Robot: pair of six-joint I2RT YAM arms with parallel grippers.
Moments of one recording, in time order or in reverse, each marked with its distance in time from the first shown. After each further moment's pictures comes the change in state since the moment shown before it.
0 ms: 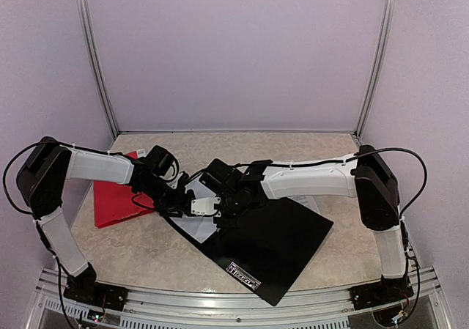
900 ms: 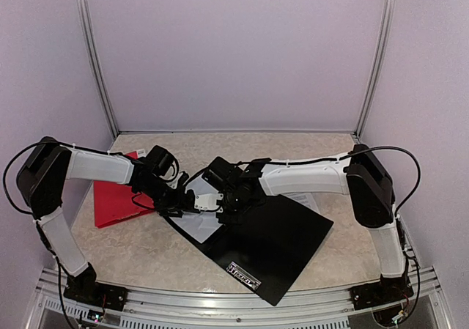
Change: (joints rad) left arm 0.000 0.001 0.000 0.000 0.002 0.000; right arm -0.049 0.047 0.031 0.003 0.021 0.018
